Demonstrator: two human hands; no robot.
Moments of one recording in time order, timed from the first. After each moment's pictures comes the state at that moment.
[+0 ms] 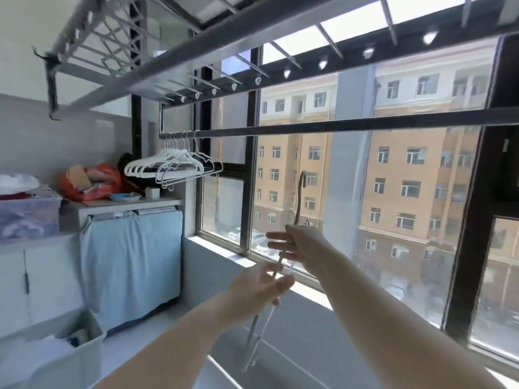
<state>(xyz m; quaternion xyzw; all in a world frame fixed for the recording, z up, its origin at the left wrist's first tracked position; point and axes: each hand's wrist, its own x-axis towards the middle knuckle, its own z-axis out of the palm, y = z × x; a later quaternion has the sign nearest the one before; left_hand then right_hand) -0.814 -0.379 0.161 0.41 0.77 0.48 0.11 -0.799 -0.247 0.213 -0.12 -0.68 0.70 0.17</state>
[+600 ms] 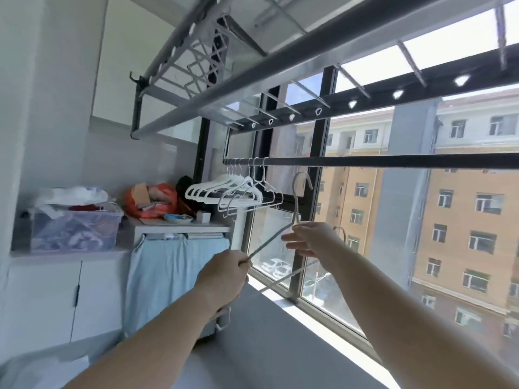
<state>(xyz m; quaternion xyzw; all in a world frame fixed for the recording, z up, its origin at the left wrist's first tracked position) -1.030 -0.478 0.194 0.22 0.87 0.42 -0.13 -1.018 -0.315 0.256 -0.06 -0.81 0.55 0.18</state>
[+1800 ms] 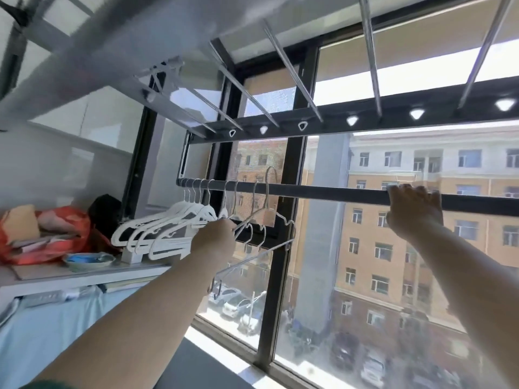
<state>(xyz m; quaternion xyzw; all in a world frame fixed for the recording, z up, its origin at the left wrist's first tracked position) -1.413 -0.428 0.304 0.26 0.87 0.33 -0.26 -1.240 -0.197 0.385 -0.39 -0.81 -0.25 0.36</state>
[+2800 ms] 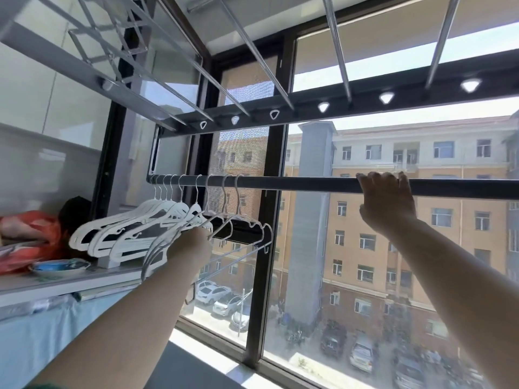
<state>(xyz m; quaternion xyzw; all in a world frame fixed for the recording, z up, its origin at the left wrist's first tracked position) -1.448 -0.395 0.287 0.23 0.89 0.36 -0.19 -1.240 -0.194 0.376 -0.34 -0.81 -0.29 0.38</state>
